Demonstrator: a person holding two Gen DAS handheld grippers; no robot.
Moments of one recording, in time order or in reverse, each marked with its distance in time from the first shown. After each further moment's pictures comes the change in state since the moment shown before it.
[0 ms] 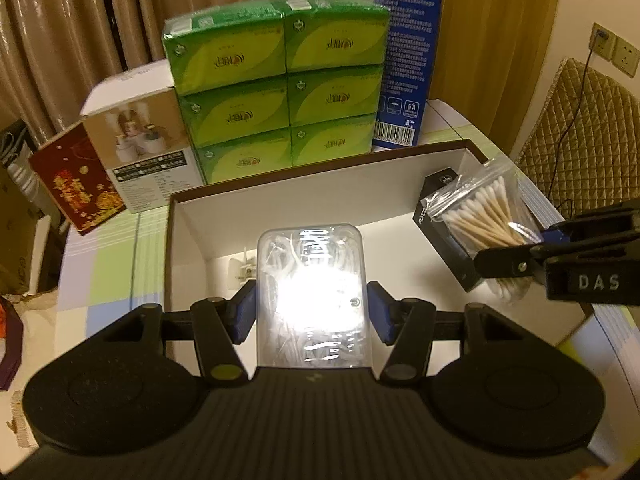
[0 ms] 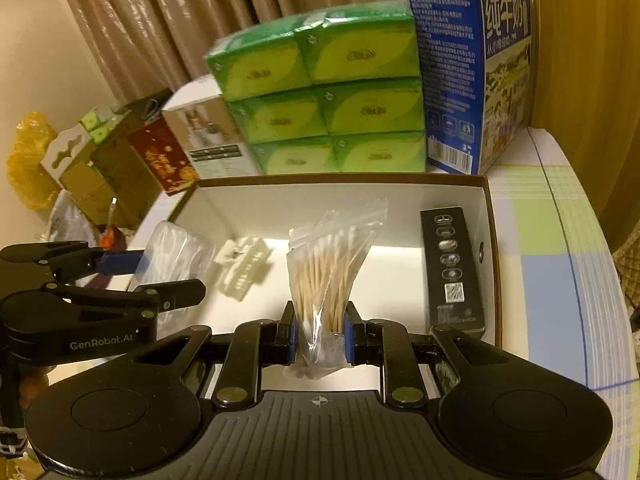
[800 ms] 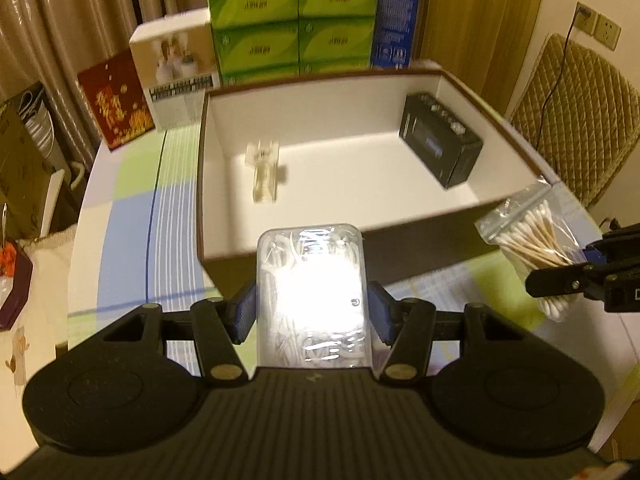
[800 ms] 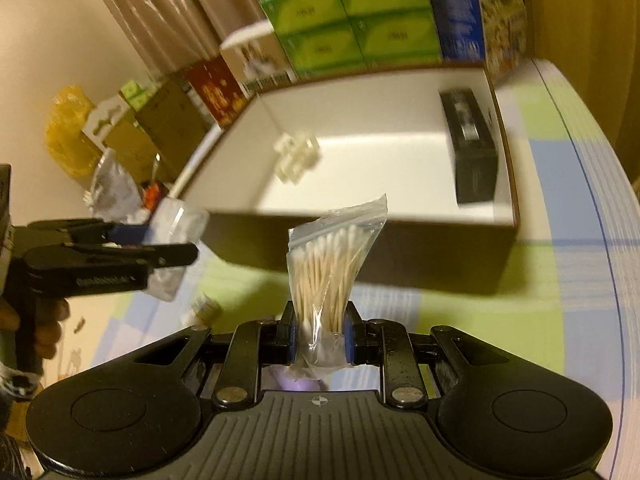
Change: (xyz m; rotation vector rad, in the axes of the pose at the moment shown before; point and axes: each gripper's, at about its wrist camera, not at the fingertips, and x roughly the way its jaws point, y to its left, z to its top) left arm -0.083 -0.004 -0.111 -0.028 0.038 0.011; right arm -0.072 0.025 -0.123 0.027 0.058 0.116
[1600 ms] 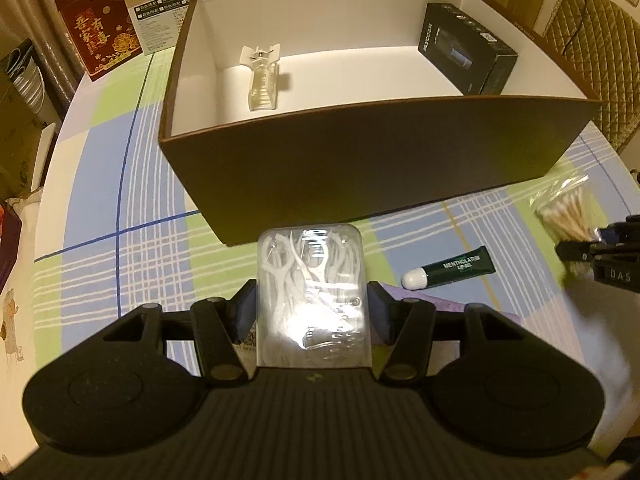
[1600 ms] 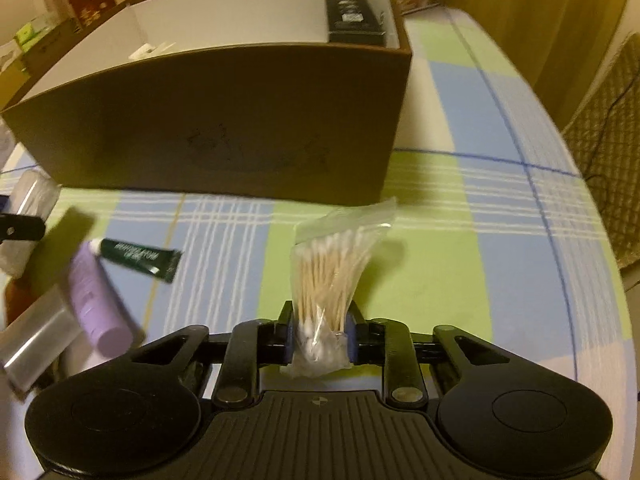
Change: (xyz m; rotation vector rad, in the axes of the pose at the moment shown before) left arm 0.064 0.005 -0.047 -0.002 0.170 0.012; right arm 0.065 -0.060 -0.065 -0.004 0.119 -0.369
